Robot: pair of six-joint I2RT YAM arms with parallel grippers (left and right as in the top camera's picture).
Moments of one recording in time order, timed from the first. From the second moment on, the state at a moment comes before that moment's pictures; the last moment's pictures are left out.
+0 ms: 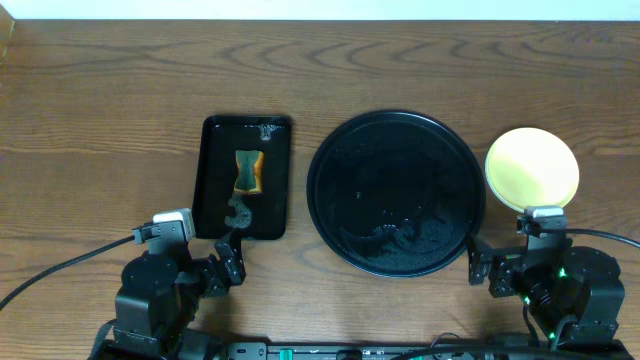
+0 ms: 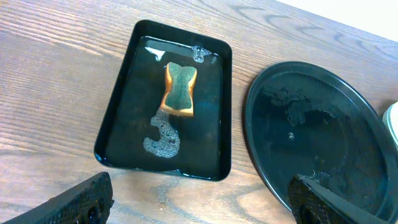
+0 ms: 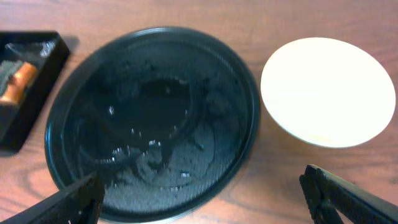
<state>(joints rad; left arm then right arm) -0.24 0.40 0.74 -0.97 -0.04 -0.40 0.04 0.43 0.72 -0.95 -0.14 0.04</state>
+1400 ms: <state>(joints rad) -0.24 0.40 0.74 -0.97 -0.04 -0.40 0.07 0.01 0.02 0.12 -0.10 0.02</state>
